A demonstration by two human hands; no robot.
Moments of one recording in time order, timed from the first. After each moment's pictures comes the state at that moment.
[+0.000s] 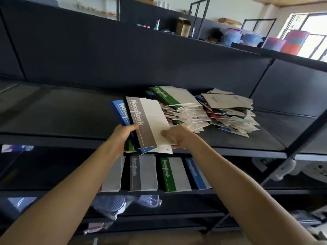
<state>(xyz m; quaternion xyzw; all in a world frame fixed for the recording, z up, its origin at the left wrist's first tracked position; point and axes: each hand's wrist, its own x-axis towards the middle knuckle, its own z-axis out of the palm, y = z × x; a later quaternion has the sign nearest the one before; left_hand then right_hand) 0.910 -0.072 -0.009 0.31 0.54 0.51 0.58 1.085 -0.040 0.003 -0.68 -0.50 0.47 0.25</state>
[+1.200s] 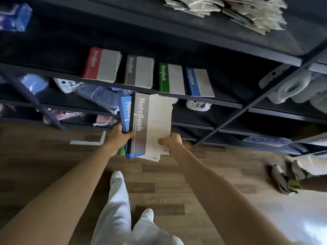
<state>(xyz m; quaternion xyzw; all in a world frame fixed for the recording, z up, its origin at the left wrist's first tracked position) 0.997 -0.327 -0.248 0.38 0.69 0.31 0.53 1.179 -0.301 -0.259 -0.76 -0.37 0.51 0.14</state>
